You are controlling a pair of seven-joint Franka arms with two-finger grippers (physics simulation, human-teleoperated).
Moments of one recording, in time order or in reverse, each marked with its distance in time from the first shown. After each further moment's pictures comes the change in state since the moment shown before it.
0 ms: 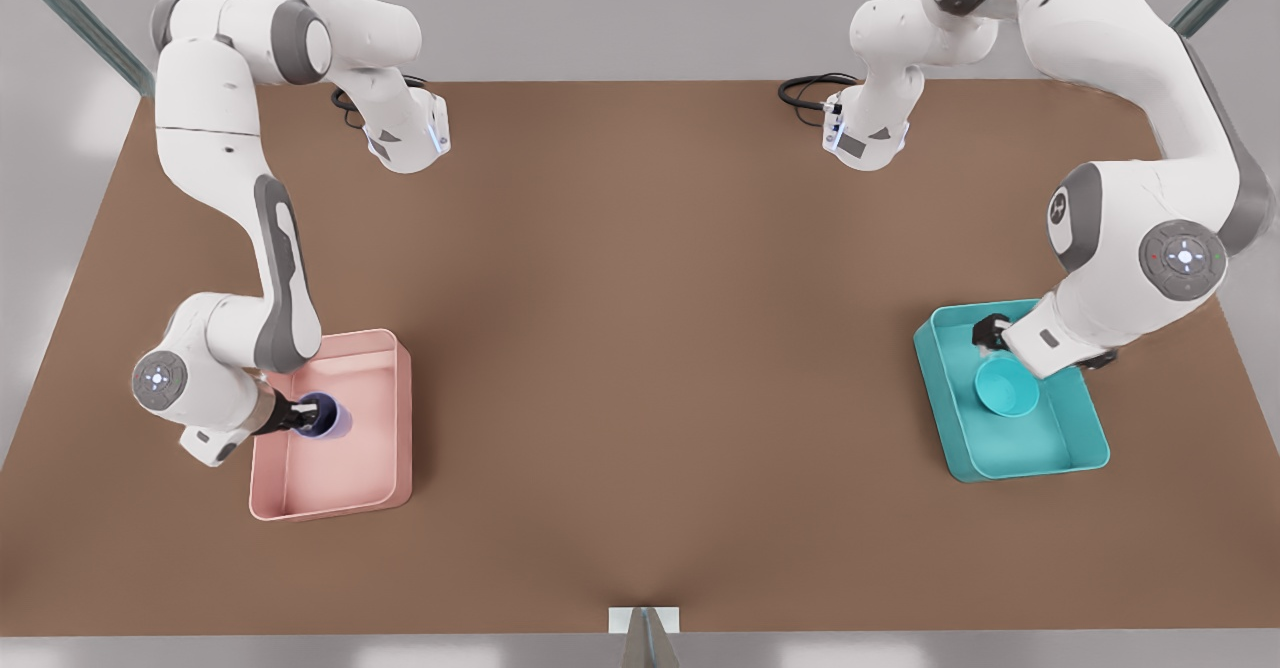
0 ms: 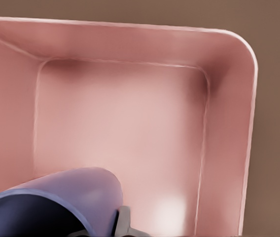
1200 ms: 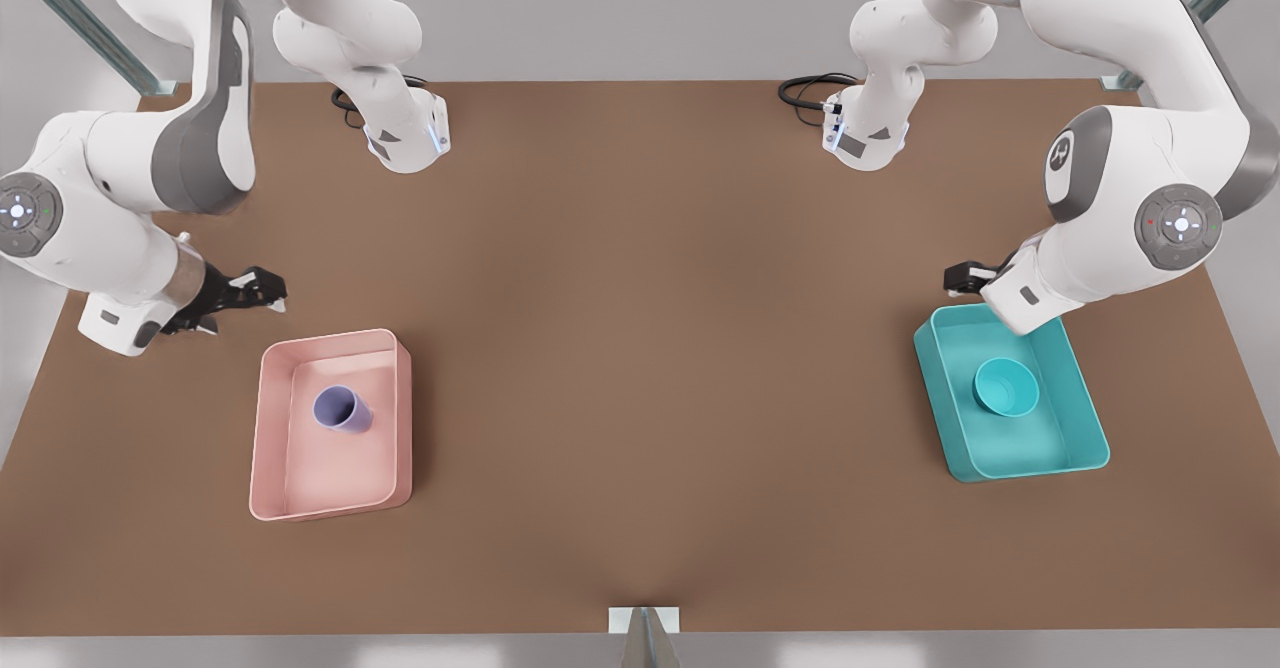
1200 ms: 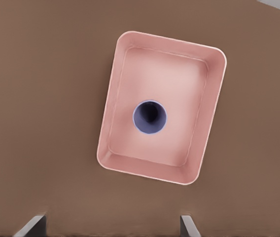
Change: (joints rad) left arm 0.032 -0.023 -0.065 0.050 -0.071 -0.267 -0.160; right arm 0.078 -0.398 0.011 0.181 -0.081 -0.623 0.018
